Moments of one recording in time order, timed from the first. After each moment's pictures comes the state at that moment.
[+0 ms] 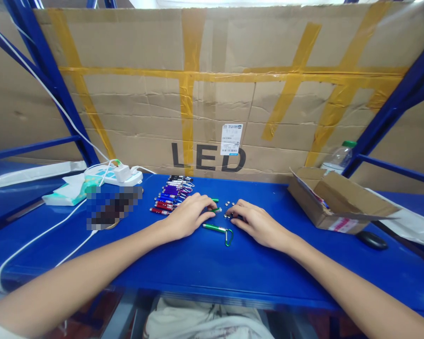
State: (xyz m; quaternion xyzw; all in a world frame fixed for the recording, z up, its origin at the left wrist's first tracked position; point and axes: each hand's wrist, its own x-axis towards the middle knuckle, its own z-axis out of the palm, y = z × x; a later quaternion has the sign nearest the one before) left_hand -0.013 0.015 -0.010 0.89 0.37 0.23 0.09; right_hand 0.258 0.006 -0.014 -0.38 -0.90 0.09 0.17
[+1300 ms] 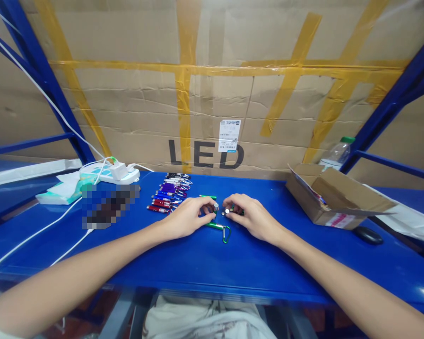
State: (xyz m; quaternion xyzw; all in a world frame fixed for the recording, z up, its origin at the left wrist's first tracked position) left_hand -0.002 0.006 -0.009 0.84 0.39 0.29 0.27; right_hand 0.250 0.011 -0.013 -0.37 -0.88 0.14 0.27
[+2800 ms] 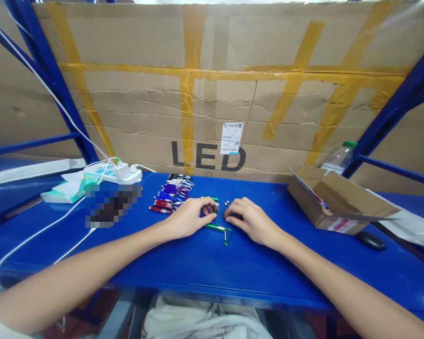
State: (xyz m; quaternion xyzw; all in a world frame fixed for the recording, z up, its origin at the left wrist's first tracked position) left_hand -0.003 0.008 -0.011 0.82 0.42 0.29 0.25; right_hand 0.246 0.011 -0.014 -0.36 -0.91 0.09 0.20
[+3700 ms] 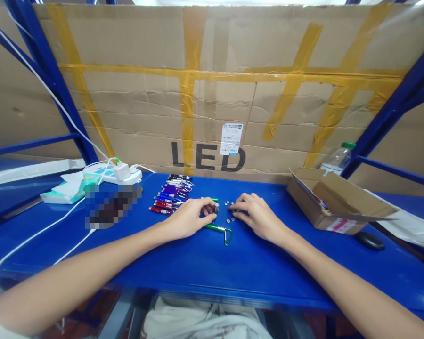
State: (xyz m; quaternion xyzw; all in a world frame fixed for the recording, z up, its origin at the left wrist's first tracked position) left_hand -0.003 0.007 -0.009 0.82 0.42 0.29 0.25; right_hand 0.266 0.024 -0.018 -0.42 -0.89 0.00 0.17
